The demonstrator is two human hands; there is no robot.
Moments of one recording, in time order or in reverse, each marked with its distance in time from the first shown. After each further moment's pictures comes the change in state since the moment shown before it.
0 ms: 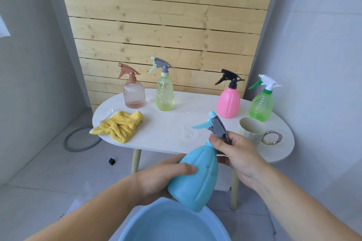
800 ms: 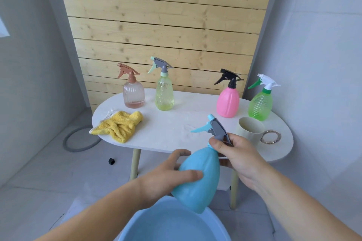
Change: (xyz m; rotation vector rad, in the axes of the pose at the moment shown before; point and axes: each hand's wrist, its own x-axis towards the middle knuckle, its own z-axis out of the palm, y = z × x) left_hand 0.001 -0.006 0.008 0.072 0.132 0.050; right_hand -0.006 0.001 -0.002 -0.061 0.028 0.003
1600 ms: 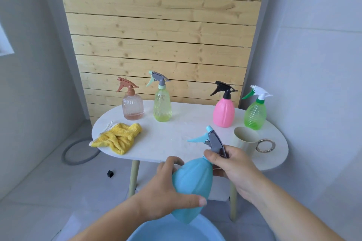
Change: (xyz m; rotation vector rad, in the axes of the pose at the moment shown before) left_hand -0.012 0.000 0.003 0.368 0.156 0.184; right_hand -0.010 -0.005 0.001 -0.020 -0.019 -0.007
